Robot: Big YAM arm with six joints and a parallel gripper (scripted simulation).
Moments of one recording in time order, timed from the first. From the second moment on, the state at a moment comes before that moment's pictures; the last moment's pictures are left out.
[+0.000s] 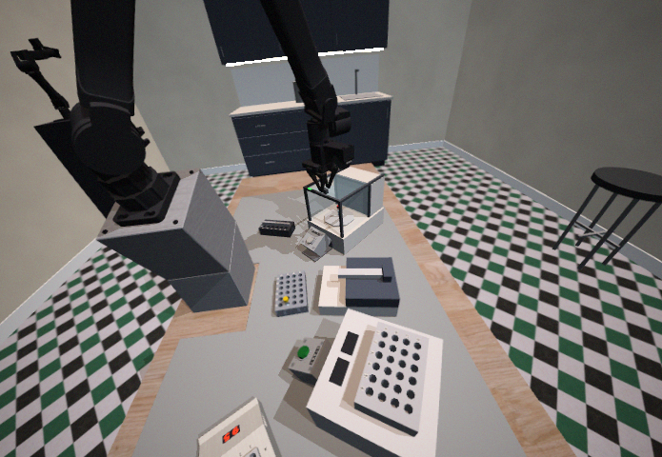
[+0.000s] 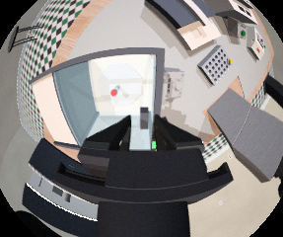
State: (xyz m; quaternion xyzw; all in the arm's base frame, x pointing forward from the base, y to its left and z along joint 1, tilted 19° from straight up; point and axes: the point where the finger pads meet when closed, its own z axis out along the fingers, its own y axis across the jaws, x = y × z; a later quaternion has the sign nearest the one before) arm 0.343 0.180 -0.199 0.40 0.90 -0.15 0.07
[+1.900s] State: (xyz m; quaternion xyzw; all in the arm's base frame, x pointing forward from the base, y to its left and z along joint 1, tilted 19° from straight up) arm 0.343 0.180 -0.199 0.40 0.90 -0.15 0.07
